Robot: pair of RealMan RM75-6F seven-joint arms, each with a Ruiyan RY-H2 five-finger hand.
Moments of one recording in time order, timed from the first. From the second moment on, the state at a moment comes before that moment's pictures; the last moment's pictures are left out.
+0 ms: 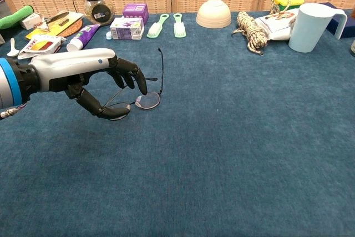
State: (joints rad) left arm -0.74 -1.42 -0.03 -1.66 1.38 0.89 -0.03; right arm -0.13 -1.05 0.05 -1.62 -1.57 1.71 0.02
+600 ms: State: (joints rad) left arm -0.77 -1.49 -0.06 -1.54 1.30 0.81 -0.08; right arm -0.13 -1.04 0.05 -1.63 -1.56 1.72 0.00
